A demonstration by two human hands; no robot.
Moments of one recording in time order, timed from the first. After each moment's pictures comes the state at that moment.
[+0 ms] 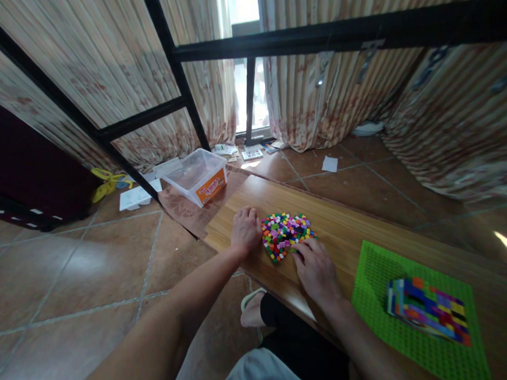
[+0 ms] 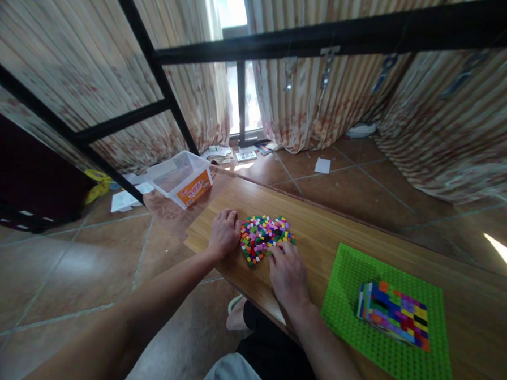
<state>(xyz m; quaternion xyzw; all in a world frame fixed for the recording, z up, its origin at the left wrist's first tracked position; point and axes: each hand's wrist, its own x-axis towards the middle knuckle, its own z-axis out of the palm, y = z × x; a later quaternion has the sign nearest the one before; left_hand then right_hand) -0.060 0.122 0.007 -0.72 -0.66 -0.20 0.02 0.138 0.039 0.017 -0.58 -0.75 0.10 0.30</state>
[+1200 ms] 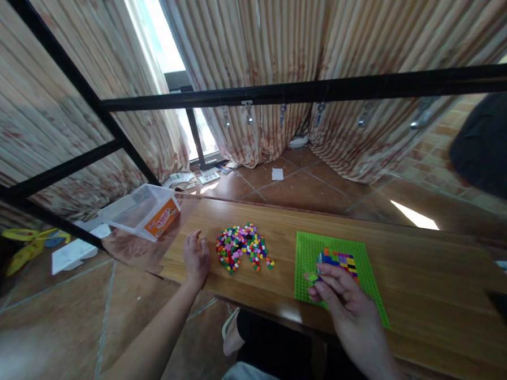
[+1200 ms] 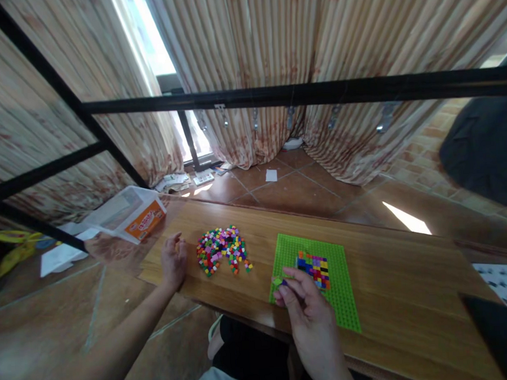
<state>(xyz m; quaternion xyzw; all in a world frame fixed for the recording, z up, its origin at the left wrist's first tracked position) -0.061 0.105 0.021 -0.61 -0.67 -0.42 -0.07 0.225 -0.081 0.079 -0.63 -0.36 0.40 0.56</state>
